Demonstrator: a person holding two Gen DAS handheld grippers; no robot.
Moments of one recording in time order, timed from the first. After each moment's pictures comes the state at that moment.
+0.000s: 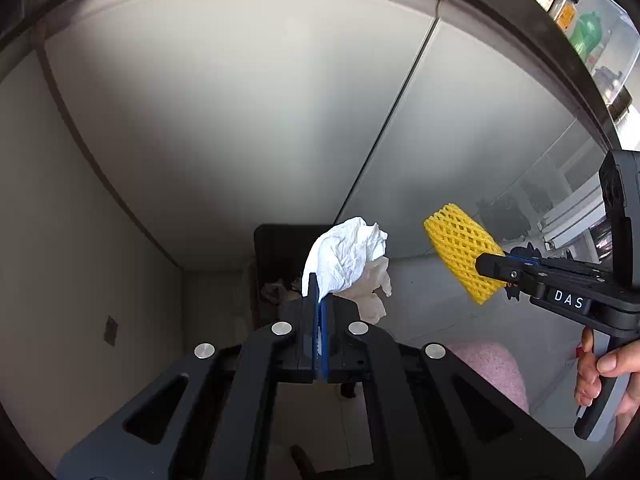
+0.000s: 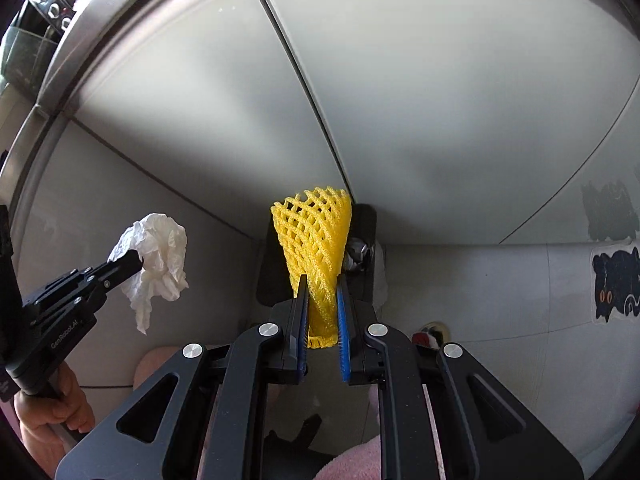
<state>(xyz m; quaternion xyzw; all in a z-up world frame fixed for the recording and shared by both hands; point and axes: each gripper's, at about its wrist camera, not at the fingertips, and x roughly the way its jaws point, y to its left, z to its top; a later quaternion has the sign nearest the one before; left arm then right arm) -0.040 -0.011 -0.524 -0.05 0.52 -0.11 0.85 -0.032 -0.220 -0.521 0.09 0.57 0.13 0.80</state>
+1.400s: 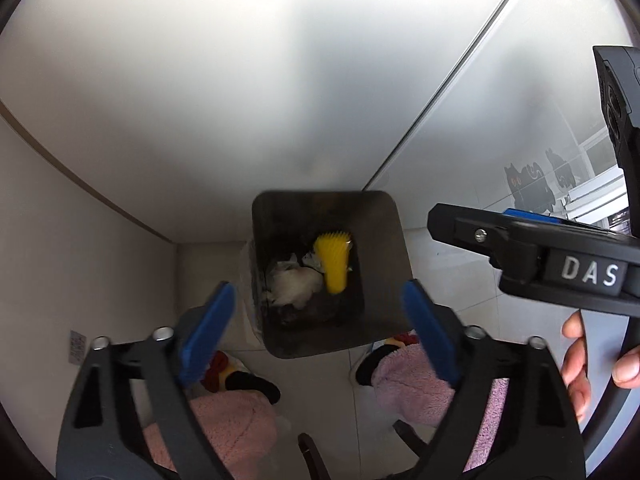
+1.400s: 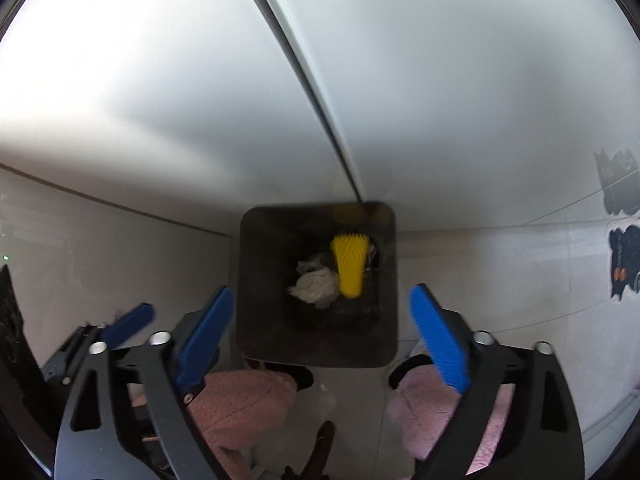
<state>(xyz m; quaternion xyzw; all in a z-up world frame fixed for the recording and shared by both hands) 0.025 -0.024 -0.615 -0.03 0.59 -0.09 0.81 0.050 -0.186 -0.606 0.10 0.63 0.09 0.77</state>
